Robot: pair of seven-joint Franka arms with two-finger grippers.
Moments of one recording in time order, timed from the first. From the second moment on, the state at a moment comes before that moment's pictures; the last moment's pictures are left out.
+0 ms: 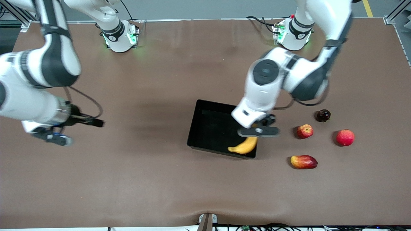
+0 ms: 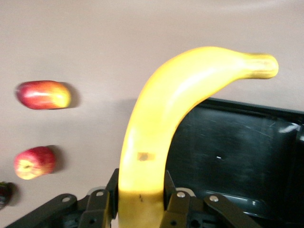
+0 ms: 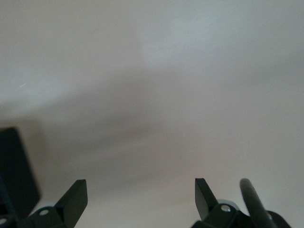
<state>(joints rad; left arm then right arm) -0.18 0.49 -0.40 -1.41 0.34 1.90 -0.60 0.25 0.33 -0.09 -1.53 0.16 1.71 0.42</state>
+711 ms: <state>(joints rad) 0.16 0.47 -0.40 -1.45 0.31 1.85 -0.26 0.57 0.57 -0.09 -1.53 0.20 2.08 0.65</state>
